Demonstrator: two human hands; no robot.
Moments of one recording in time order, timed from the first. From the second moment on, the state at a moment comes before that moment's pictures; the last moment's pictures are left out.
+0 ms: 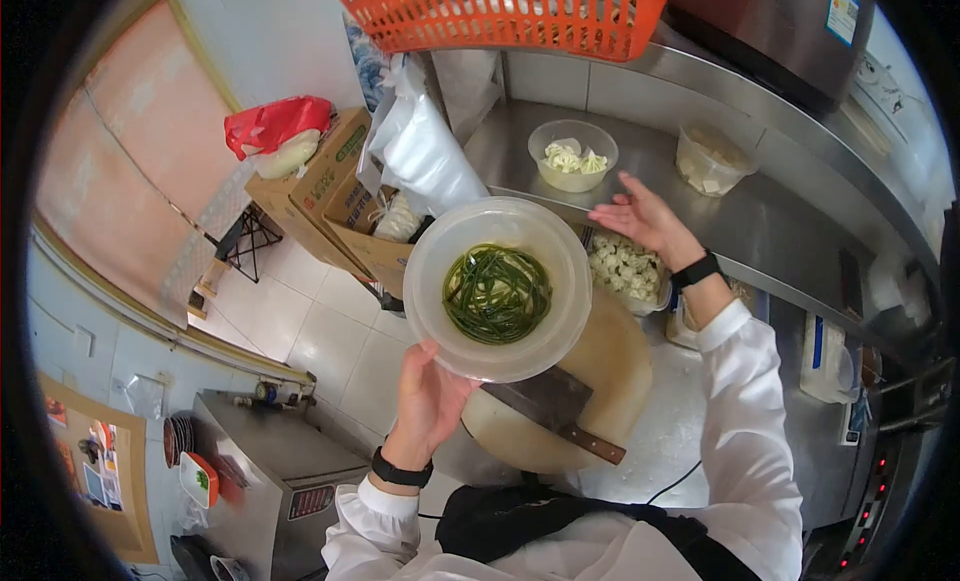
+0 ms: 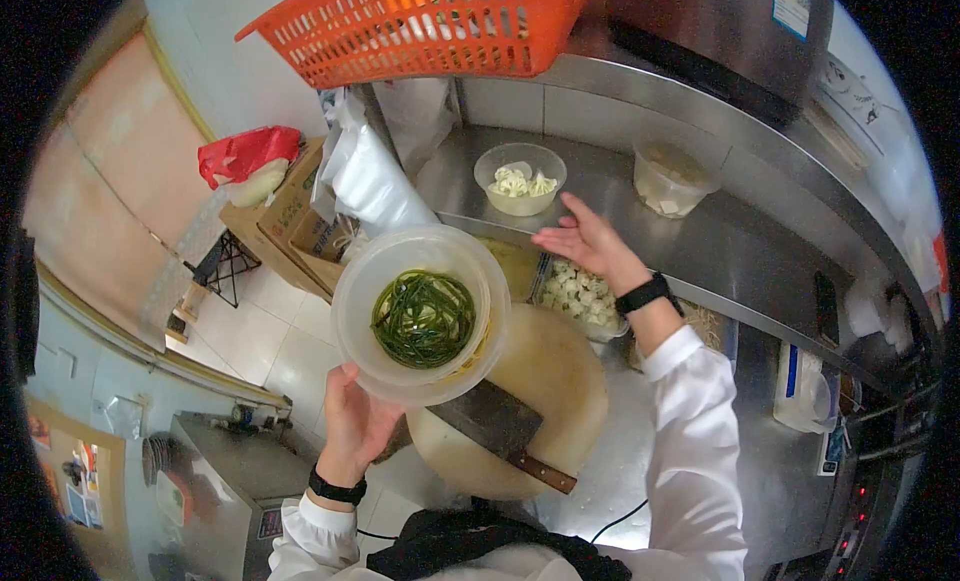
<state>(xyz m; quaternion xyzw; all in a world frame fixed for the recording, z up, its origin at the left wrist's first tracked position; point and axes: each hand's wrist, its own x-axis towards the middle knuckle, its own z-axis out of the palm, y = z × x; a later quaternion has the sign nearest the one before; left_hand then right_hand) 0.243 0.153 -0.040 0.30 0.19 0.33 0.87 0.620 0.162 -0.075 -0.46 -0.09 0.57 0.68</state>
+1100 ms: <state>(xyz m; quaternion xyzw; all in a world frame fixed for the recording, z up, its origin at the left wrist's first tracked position) 0.395 0.270 -0.014 0.52 0.23 0.19 0.80 0.629 0.161 -0.018 -0.75 -0.55 0.08 0.37</state>
